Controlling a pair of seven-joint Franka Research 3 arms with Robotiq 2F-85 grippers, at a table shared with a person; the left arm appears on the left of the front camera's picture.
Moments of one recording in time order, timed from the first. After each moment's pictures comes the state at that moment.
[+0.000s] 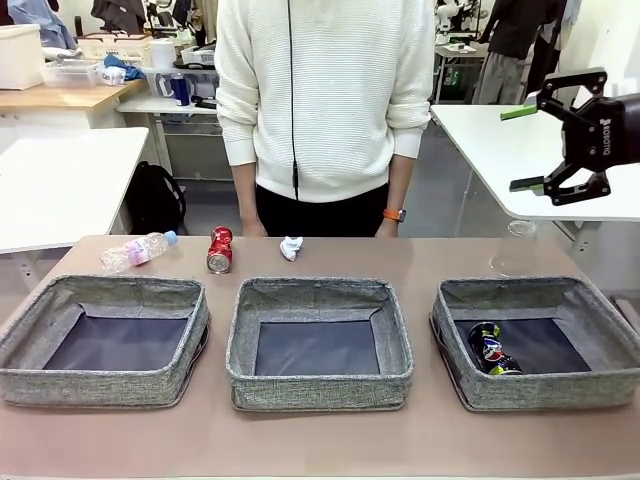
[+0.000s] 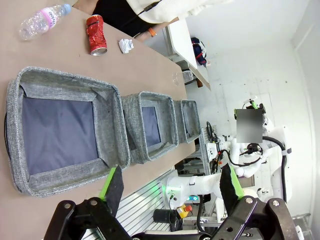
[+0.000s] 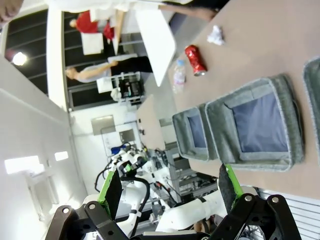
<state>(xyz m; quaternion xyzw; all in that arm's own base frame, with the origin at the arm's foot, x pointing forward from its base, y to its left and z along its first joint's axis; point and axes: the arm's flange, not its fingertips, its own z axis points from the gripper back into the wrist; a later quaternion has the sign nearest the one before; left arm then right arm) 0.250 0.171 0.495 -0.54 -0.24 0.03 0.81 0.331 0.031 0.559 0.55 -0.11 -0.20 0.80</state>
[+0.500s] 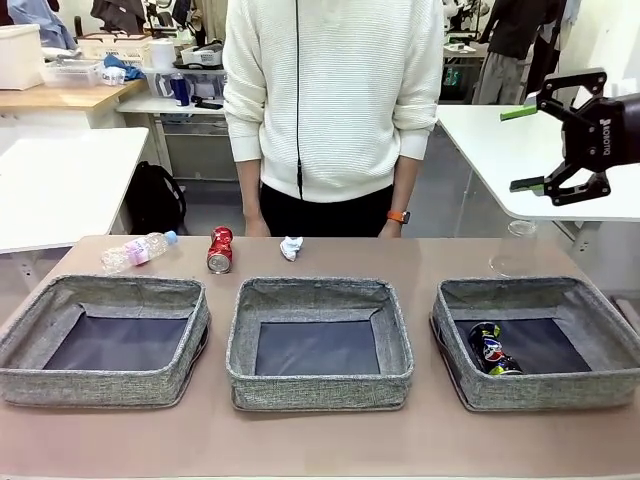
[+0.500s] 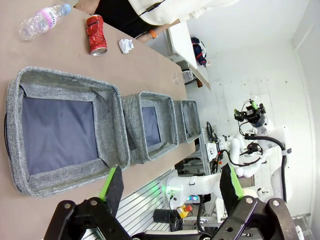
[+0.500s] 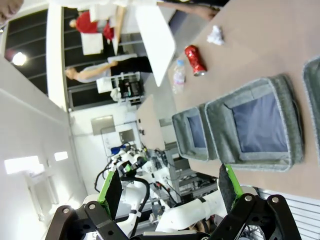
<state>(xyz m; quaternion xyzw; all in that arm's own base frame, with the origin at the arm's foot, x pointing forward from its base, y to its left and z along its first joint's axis) 0.250 0.171 0.495 -0.54 -0.24 0.03 0.81 0.331 0.030 0.559 0.55 -0.11 -0.20 0.80</state>
